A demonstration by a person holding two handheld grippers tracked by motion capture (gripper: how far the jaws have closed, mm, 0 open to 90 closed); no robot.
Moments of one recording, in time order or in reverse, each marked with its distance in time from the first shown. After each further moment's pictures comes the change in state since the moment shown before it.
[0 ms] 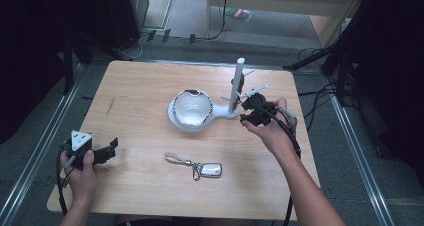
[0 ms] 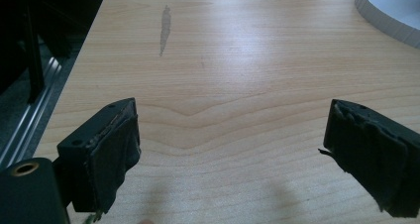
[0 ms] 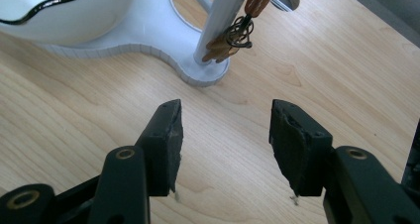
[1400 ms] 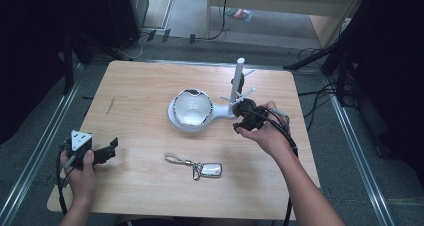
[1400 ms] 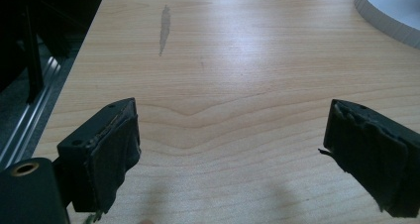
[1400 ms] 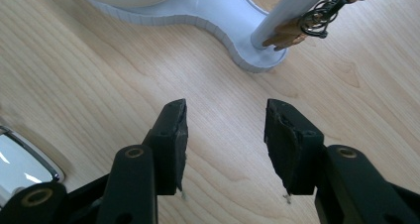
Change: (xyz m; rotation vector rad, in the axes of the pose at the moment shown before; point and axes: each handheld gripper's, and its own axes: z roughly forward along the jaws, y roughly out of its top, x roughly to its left) left arm 0.000 0.000 0.000 0.000 -0.001 0.002; right arm 0.019 0.002 0.009 0.091 0.126 -0.117
